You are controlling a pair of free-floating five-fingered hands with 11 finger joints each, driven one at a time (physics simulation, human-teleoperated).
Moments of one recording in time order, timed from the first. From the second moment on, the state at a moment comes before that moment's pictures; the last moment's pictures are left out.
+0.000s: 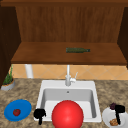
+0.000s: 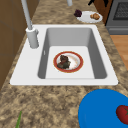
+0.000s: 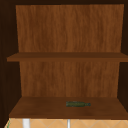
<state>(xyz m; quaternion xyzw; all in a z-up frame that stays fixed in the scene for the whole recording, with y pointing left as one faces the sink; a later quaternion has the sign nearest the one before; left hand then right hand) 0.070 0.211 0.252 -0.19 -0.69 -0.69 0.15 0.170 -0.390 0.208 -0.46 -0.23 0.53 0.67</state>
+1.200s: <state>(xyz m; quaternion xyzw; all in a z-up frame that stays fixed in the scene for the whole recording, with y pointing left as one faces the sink) 0.070 0.211 0.252 -0.19 -0.69 -0.69 0.15 0.218 -0.363 0.237 -0.36 -0.33 0.58 0.66</state>
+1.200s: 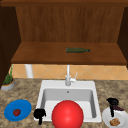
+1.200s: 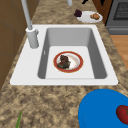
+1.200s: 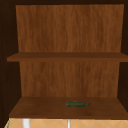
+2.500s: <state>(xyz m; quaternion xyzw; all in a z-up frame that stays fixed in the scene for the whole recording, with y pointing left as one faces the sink) 0.070 0.211 0.252 -0.19 -0.69 -0.69 0.15 0.380 -0.468 0.097 -0.30 -0.34 0.56 0.69</state>
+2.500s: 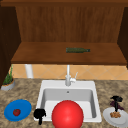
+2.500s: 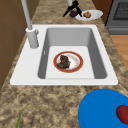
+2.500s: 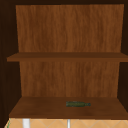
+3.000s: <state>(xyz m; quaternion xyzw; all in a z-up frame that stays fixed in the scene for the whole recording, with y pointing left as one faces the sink) 0.070 0.211 0.252 -0.19 -0.69 -0.69 0.15 0.381 -0.455 0.114 -0.37 -0.34 0.55 0.67</state>
